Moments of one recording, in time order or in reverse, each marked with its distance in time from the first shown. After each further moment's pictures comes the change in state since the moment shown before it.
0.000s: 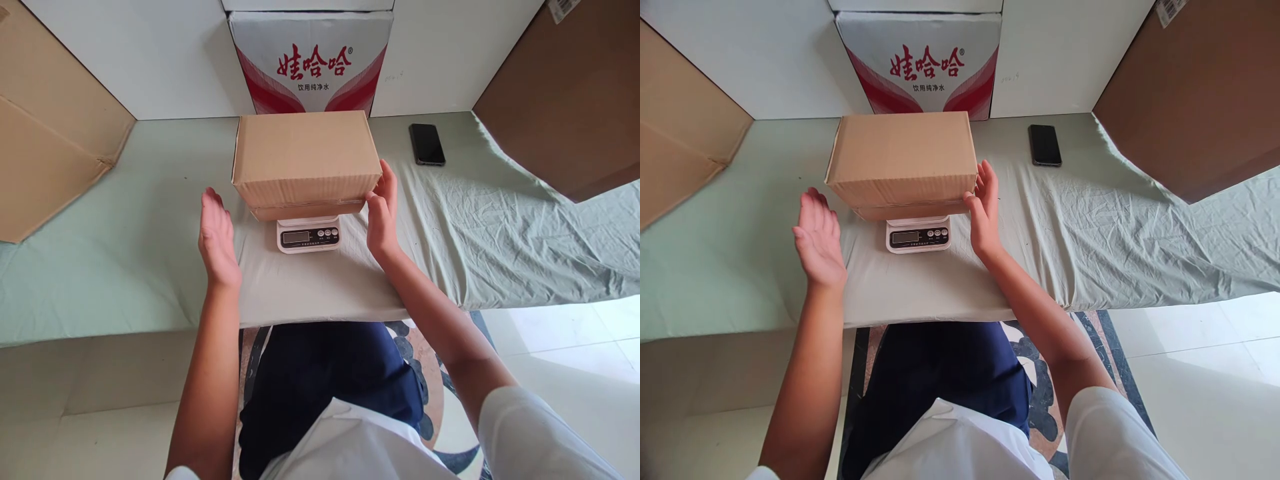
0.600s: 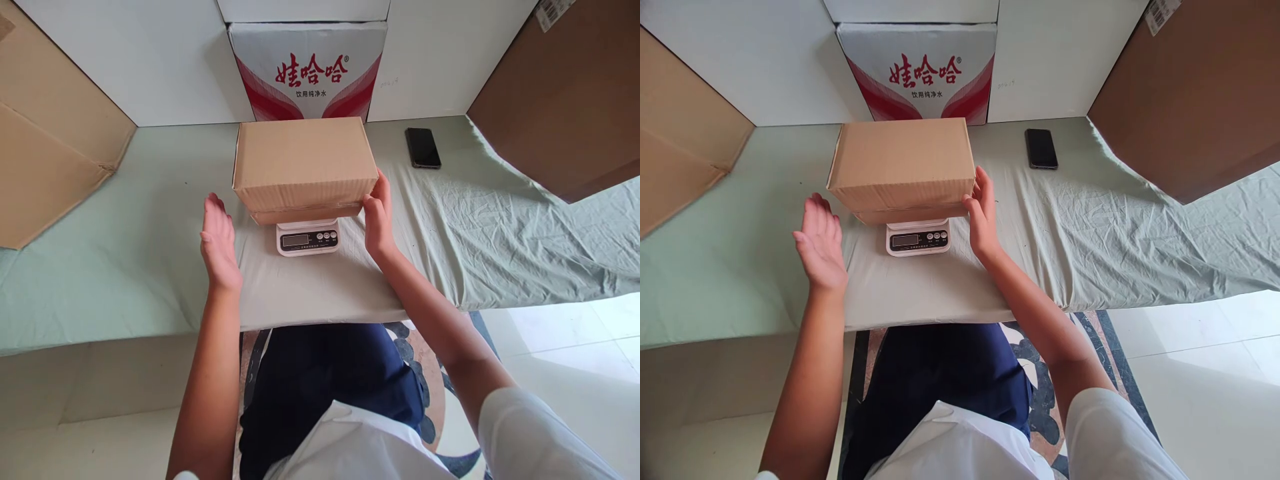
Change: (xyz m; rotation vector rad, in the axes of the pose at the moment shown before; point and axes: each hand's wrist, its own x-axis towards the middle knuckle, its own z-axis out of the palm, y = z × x) left_hand 0.002 -0.001 0.002 -0.003 0.013 -0.042; right_hand 0.002 -0.003 0.003 0.023 -0.002 0.046
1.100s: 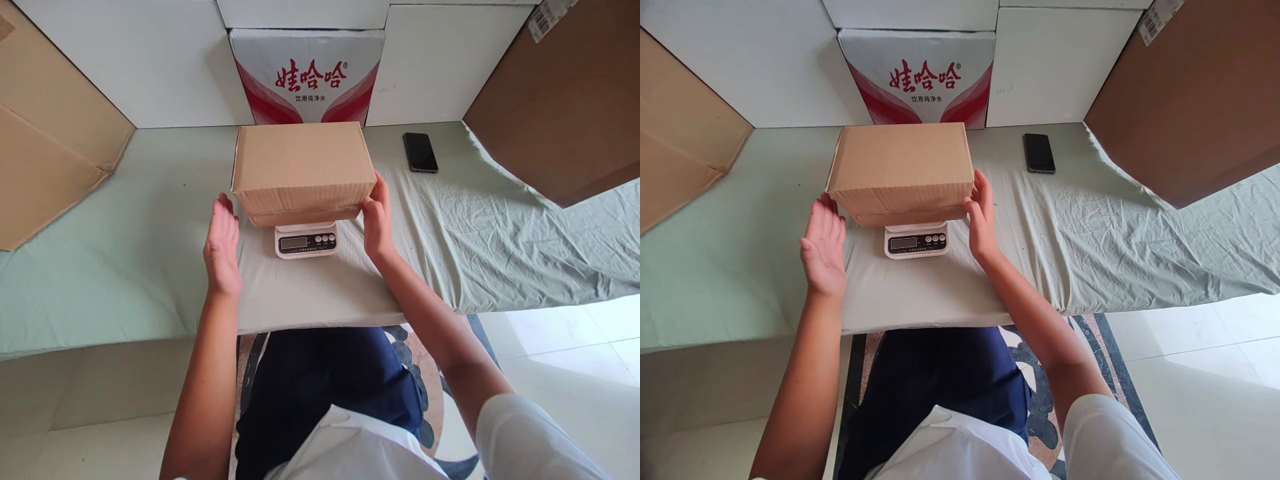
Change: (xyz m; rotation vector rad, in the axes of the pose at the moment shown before) left_hand -0.007 0.006 0.004 0.005 -0.113 0.061; right_hand 0.001 0.001 -0.002 0.018 0.011 0.036
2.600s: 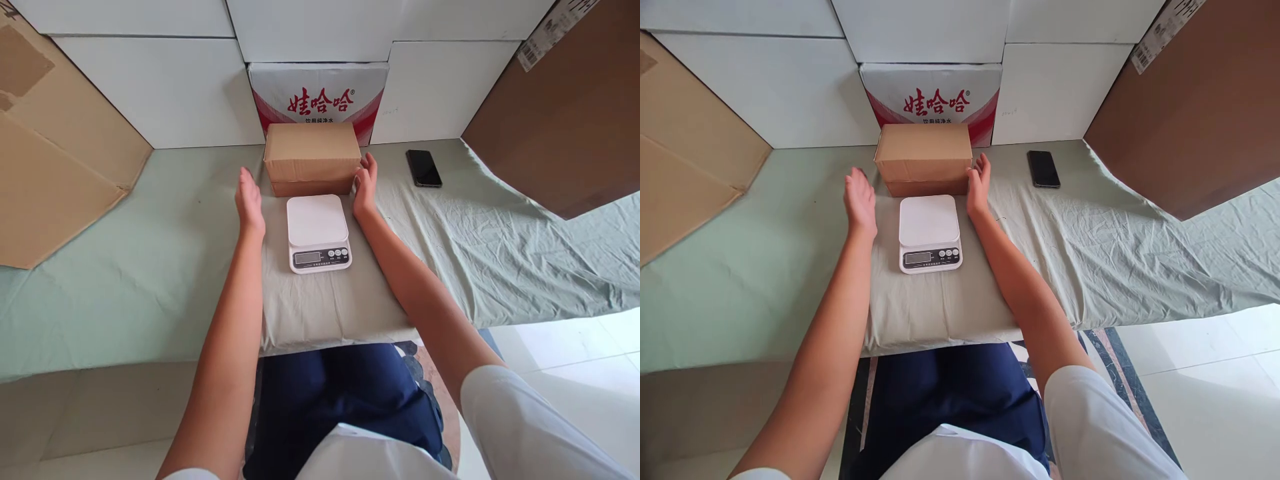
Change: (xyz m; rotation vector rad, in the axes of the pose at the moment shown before) left_hand 0.149 -0.081 0.020 -0.041 0.087 -0.211; right_hand 0.142 0.094 0.019 0.027 0.208 0.014
